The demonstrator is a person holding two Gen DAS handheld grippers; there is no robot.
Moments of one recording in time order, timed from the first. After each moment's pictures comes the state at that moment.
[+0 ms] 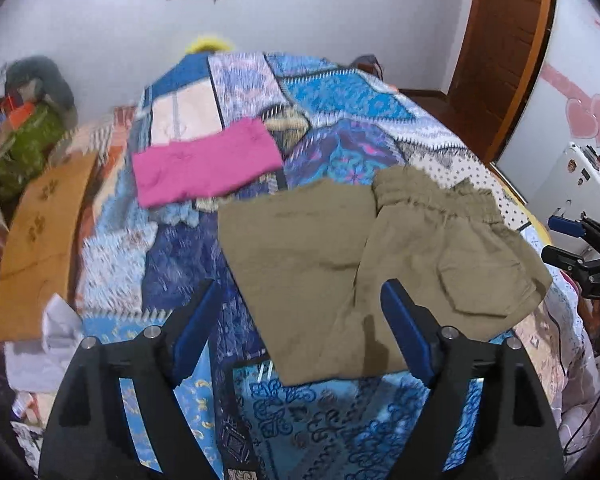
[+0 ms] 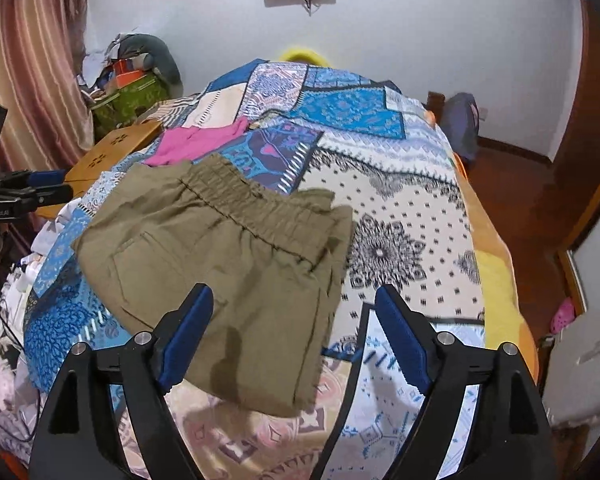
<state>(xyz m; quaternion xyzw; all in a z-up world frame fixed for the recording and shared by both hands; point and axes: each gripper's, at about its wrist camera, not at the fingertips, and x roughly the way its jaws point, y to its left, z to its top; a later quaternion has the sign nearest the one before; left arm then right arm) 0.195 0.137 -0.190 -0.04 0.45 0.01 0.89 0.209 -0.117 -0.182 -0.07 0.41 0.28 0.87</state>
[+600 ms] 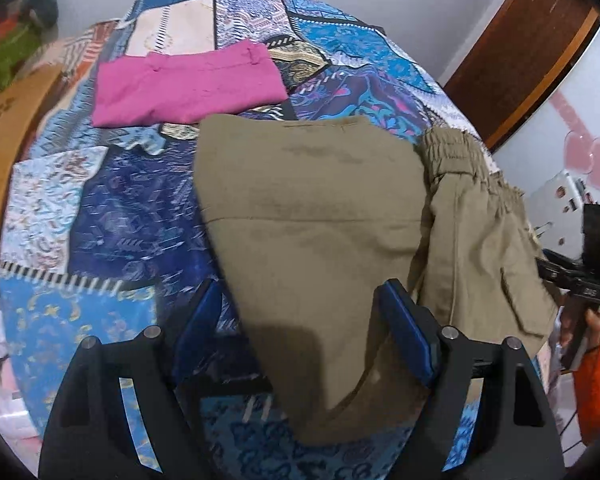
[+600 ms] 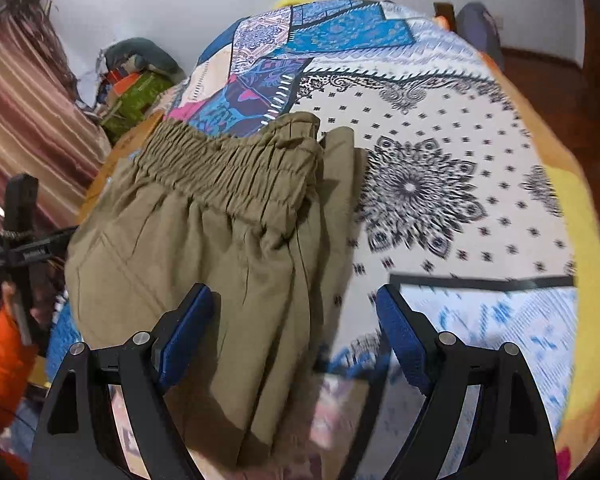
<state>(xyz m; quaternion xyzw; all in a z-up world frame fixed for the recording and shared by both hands) 0.236 0.171 -0.268 -0.15 0.50 -0.03 0.85 0.267 -0.122 -0.244 0.06 0.51 0.33 0.79</state>
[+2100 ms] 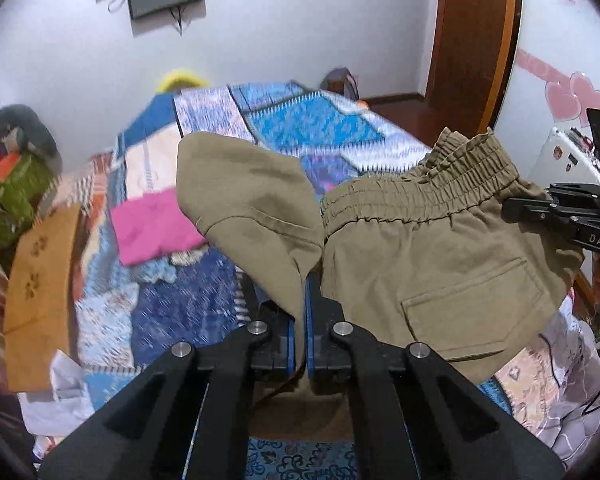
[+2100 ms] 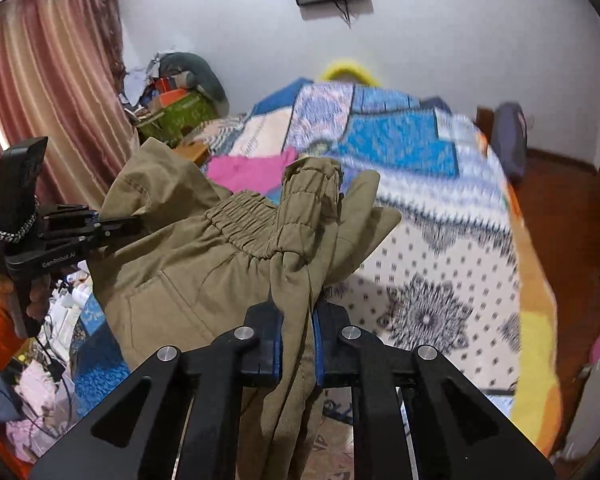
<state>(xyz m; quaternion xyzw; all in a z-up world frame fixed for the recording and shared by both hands) 0.223 0.092 -0.146 0.03 0.40 -0.02 0.91 0.248 -0.089 -0.130 -0.03 0.37 0.37 0.85</state>
